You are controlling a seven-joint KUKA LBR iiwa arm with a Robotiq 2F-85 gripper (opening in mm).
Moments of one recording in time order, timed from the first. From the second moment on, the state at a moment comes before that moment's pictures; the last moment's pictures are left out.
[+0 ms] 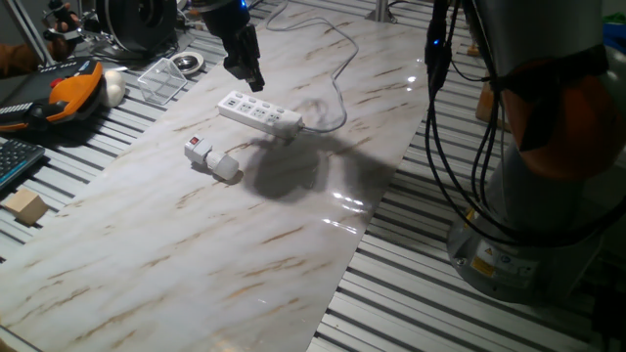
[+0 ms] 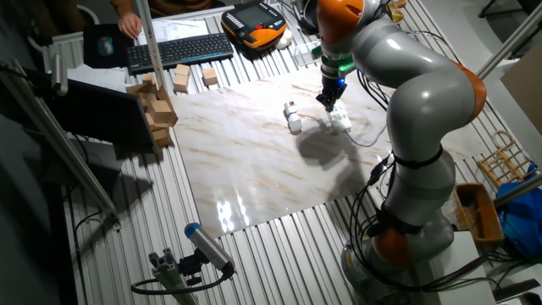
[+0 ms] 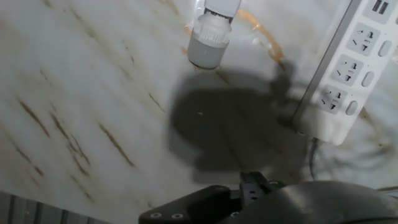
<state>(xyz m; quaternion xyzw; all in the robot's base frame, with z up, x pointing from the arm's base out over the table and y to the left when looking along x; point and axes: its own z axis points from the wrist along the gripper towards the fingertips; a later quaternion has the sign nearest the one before) 0.513 0.000 0.236 0.17 -0.98 0.00 0.13</state>
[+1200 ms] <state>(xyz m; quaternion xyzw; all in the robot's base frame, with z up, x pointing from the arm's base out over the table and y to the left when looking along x) 0.512 0.001 0.236 0.10 -0.99 -0.04 0.13</state>
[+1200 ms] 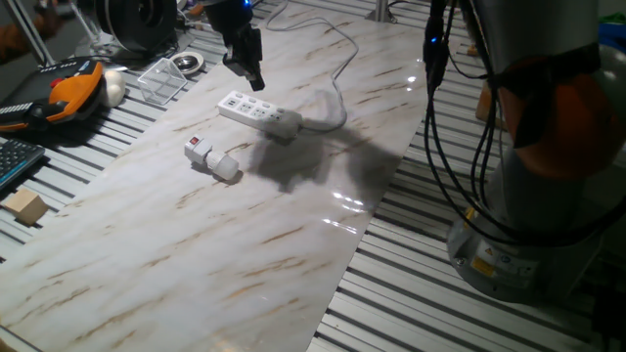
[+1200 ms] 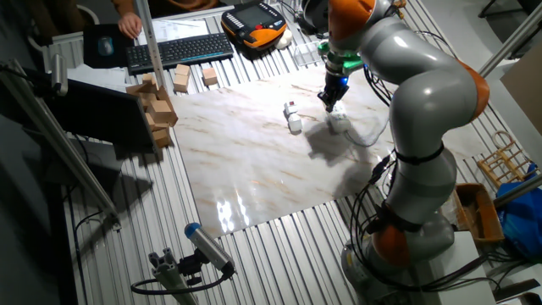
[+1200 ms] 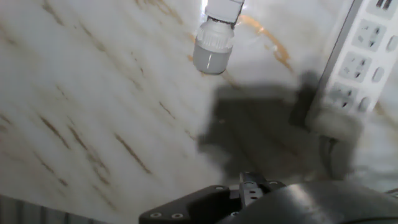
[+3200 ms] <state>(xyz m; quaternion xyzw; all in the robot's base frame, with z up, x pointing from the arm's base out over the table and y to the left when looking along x) 0.602 0.059 0.158 0.02 -1.00 -0.03 -0.02</state>
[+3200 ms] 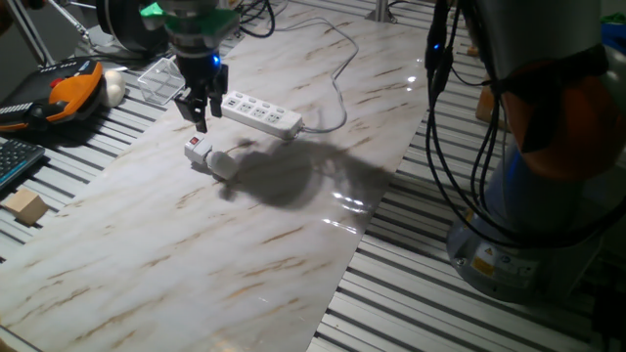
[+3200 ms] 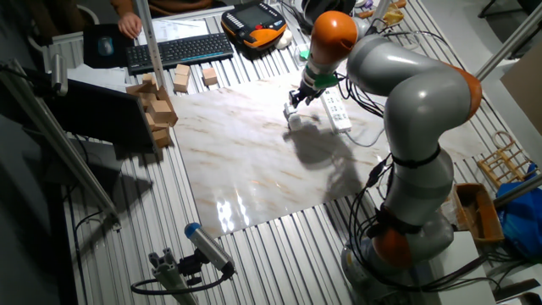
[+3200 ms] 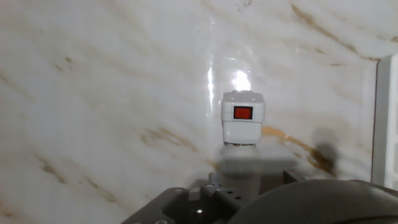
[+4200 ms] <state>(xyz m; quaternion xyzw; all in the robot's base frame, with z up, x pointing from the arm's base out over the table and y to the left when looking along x) 0.602 0.058 0.158 0.02 -1.00 -0.04 0.00</state>
